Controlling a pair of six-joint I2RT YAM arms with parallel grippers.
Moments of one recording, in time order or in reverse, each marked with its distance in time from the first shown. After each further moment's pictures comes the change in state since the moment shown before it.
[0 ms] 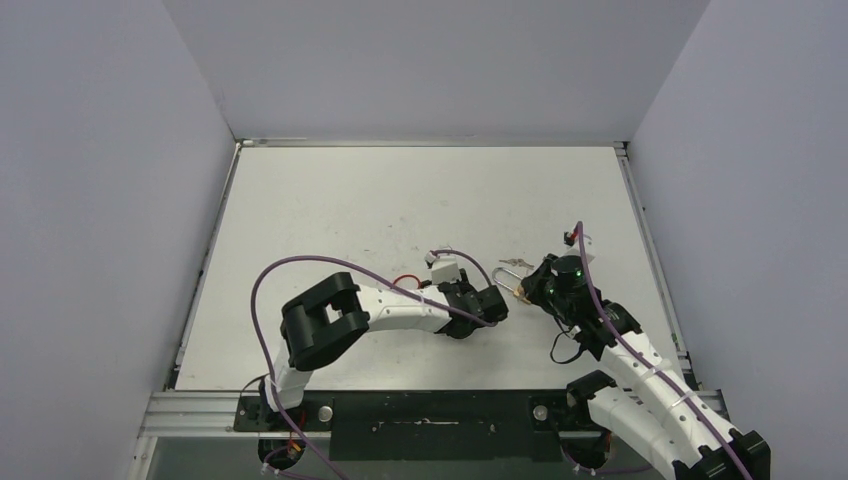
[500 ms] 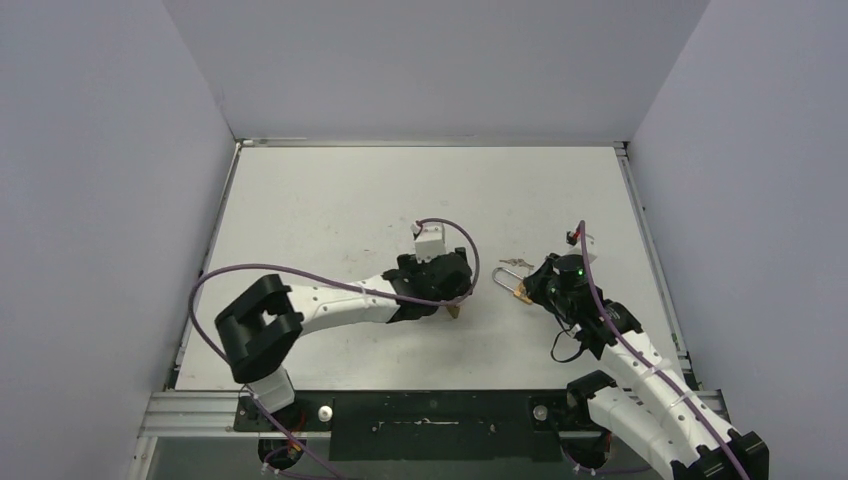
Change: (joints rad) left arm 0.101 -0.252 -0.208 0.327 0.183 0.414; right arm -0.019 0.002 0.000 -0.002 -0.005 -0.001
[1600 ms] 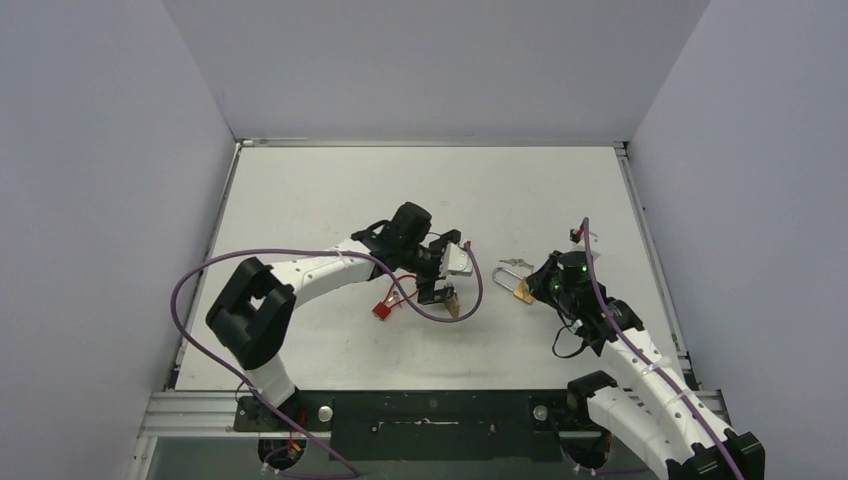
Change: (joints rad) left arm 0.350 -0.083 -0.013 0.068 1.325 1.761; right arm -0.053 0.018 0.011 0.000 -0.035 -0.019
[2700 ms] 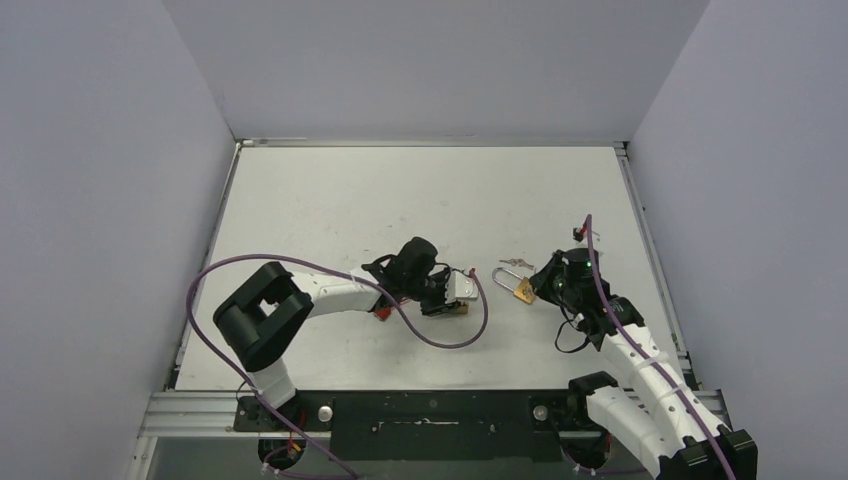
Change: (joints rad) left arm -0.100 0.061 -0.189 0.269 -0.138 -0.117; right arm -0.079 0.031 0.001 0.001 -0.073 -0.034
